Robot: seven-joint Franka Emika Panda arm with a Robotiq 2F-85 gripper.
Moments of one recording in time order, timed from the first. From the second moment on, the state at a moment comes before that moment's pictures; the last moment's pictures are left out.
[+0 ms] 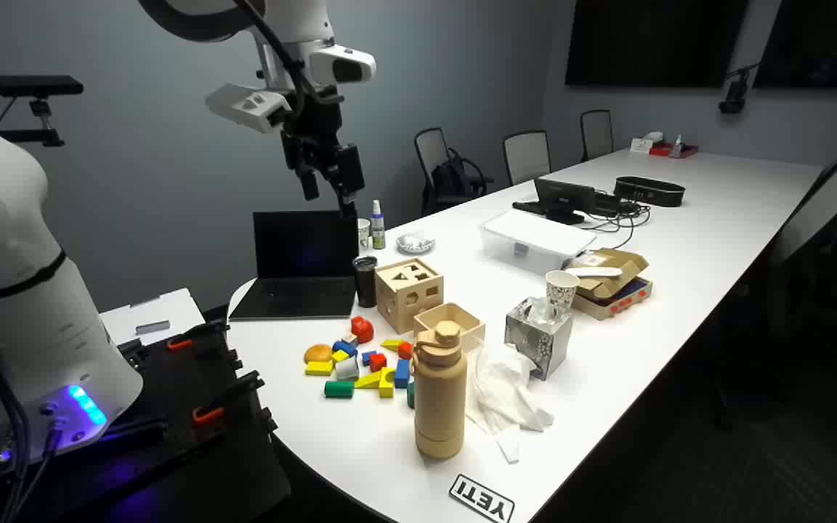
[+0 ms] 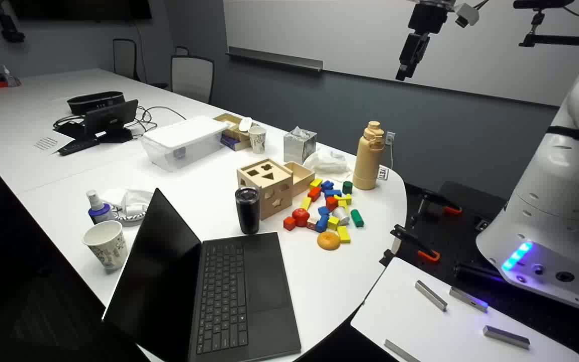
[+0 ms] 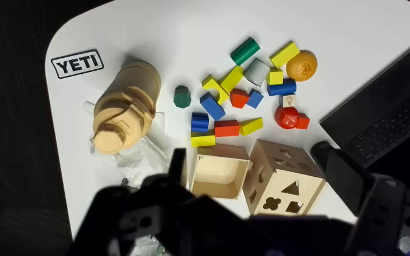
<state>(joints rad) -0.08 -0.59 -0.38 -2.61 -0.10 2.17 -0.49</state>
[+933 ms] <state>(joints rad) -0.08 -0.57 -0.33 -2.61 -0.07 2.19 -0.43</state>
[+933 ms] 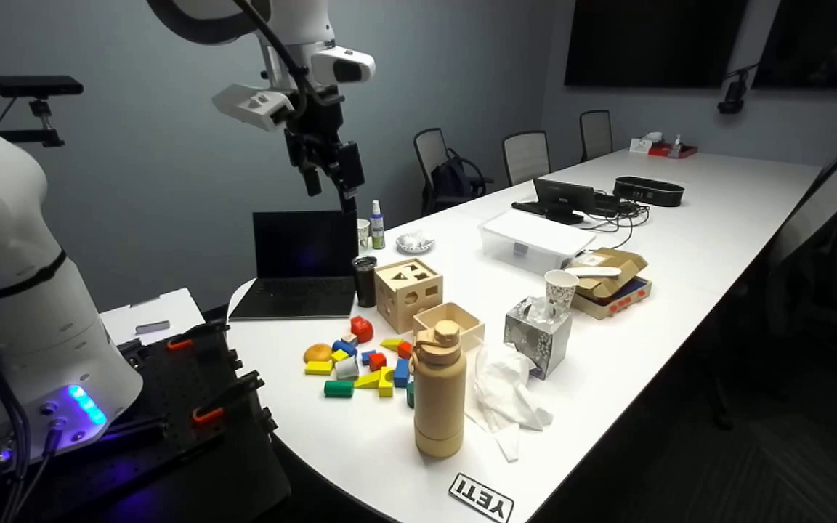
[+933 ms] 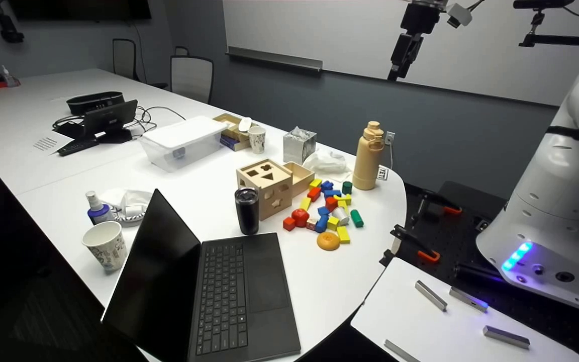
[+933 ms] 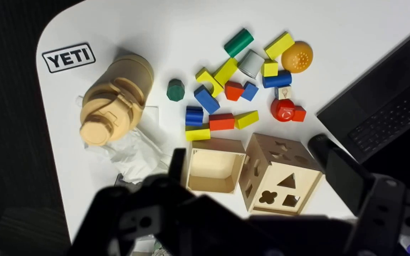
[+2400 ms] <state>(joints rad) 0.22 0.47 0.22 -2.11 -0.14 2.56 -0.06</state>
